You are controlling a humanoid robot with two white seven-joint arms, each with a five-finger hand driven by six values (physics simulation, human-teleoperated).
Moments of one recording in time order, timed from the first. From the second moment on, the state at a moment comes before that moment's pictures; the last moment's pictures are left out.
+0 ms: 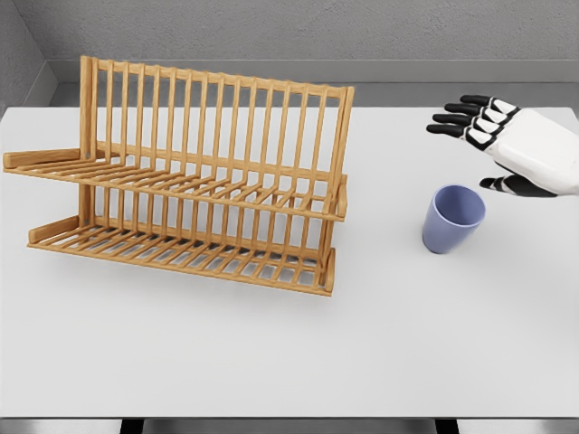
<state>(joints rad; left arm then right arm) 0.09 0.00 -0.32 -0.19 -0.01 -0.03 -0.02 -0.27 -0.99 0.26 -1.71 0.42 -0.61 0.08</state>
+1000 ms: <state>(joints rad) 0.09 0.00 -0.32 -0.19 -0.01 -0.03 -0.02 -0.55 -0.97 0.45 -1.58 0.41 -0.61 0.61</state>
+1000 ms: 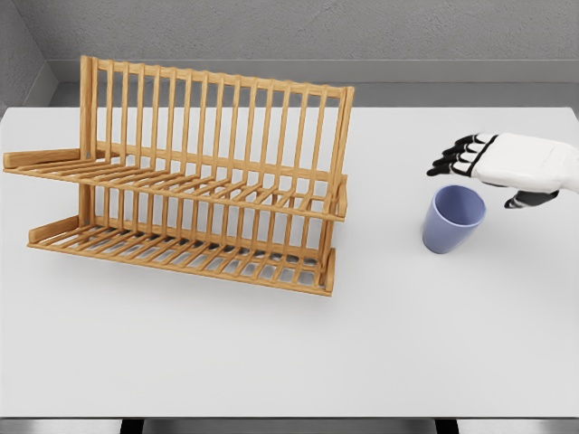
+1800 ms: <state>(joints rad) 0.09 0.00 -0.32 -0.19 -0.01 -0.03 -0.02 -0.60 -0.93 0.59 -1.48 0.42 -0.61 0.61</state>
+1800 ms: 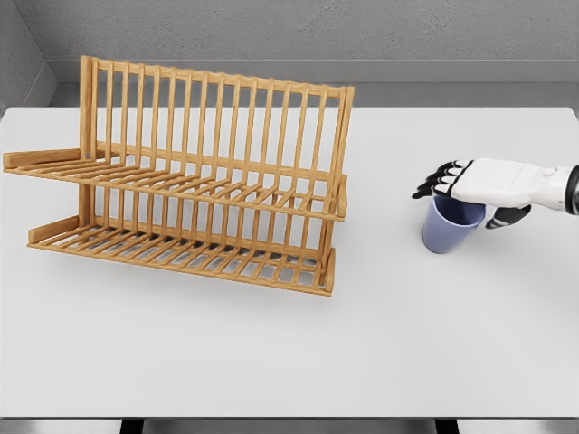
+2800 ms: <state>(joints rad) 0.09 0.00 -0.32 -0.19 -0.01 -0.03 -0.02 -0.64 -0.94 0.58 -1.56 0.41 -0.61 0.61</state>
